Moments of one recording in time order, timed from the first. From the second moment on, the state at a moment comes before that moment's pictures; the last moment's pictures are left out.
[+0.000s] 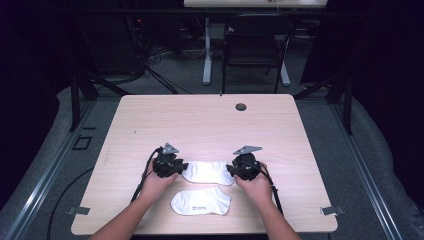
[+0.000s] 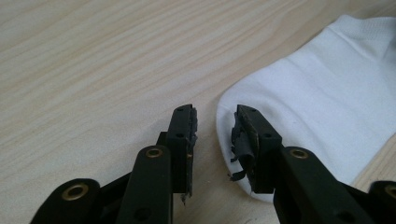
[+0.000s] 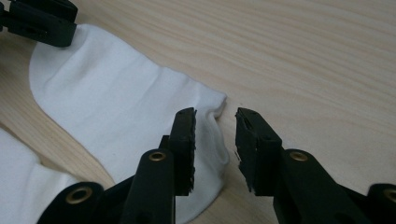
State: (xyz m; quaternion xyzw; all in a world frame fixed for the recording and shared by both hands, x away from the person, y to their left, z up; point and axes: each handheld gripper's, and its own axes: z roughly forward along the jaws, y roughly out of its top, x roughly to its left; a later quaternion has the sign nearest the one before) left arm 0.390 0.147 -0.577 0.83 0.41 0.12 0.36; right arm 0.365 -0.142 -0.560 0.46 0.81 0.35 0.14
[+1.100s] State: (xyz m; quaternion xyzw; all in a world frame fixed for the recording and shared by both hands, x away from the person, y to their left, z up) left arm 0.376 0.157 -0.548 0.82 0.39 0.12 0.39; right arm 0.352 -0.135 -0.528 0.43 0.81 0.37 0.14
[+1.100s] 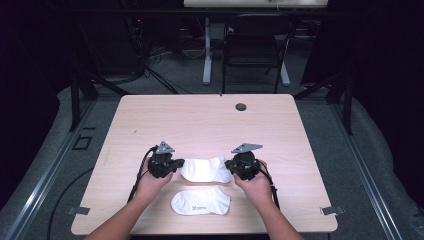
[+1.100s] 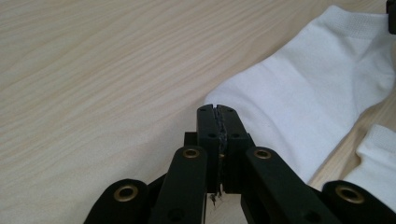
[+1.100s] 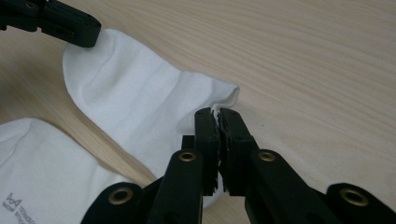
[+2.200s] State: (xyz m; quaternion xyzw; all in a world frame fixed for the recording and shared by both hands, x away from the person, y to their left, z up) left arm 0.300 0.184 -0.530 0.83 0.36 0.10 0.41; right arm 0.283 -0.135 -0.519 0.38 0.83 0.40 0.10
